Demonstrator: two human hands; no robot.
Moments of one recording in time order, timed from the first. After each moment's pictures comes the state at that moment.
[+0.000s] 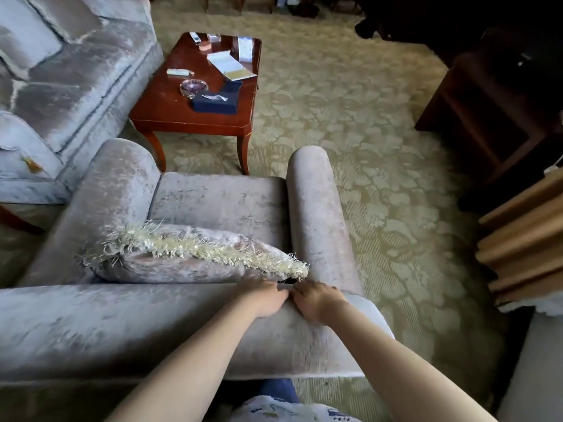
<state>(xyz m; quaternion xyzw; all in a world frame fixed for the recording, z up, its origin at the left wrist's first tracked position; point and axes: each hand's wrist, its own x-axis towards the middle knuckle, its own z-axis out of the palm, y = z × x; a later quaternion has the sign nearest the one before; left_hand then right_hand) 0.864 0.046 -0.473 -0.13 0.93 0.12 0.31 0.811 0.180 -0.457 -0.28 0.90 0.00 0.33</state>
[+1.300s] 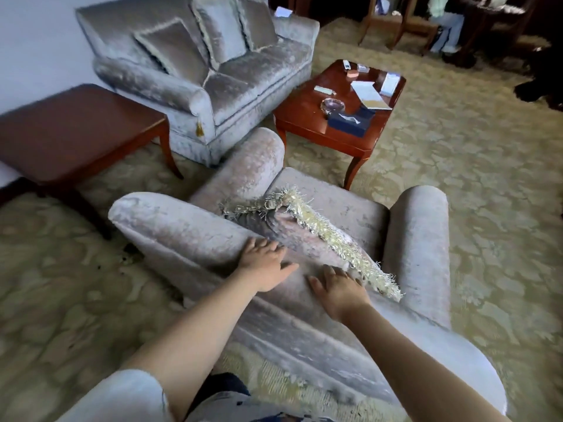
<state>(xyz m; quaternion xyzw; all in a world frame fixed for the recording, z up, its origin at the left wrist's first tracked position) 1.031 -0.072 -0.434 -0.30 0.94 0.09 0.15 0.917 0.077 -0.422 -0.44 0.87 0.00 0.23</state>
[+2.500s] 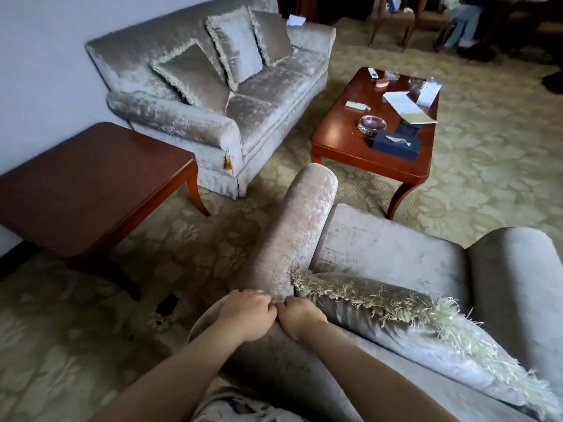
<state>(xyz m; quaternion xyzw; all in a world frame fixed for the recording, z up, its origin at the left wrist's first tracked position) 1.133 -0.394 -0.457 -0.31 0.93 0.12 0.16 1.030 -0.314 -0.464 -0.39 0.83 -0.08 0.39</state>
